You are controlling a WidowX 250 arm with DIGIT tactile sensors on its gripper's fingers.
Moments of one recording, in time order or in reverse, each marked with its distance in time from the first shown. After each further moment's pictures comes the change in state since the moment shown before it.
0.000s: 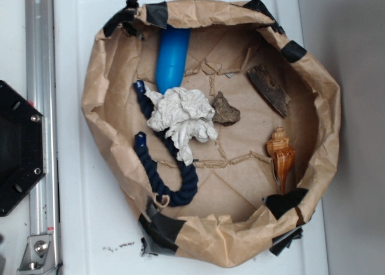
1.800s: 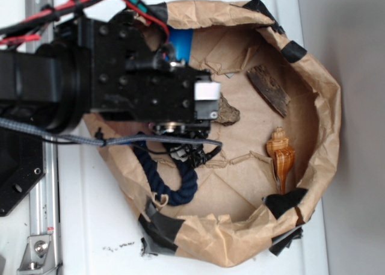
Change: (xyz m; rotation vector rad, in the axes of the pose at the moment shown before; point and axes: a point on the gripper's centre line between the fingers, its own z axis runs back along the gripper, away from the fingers) arm 0.096 0.028 -0.212 0.137 0.045 0.394
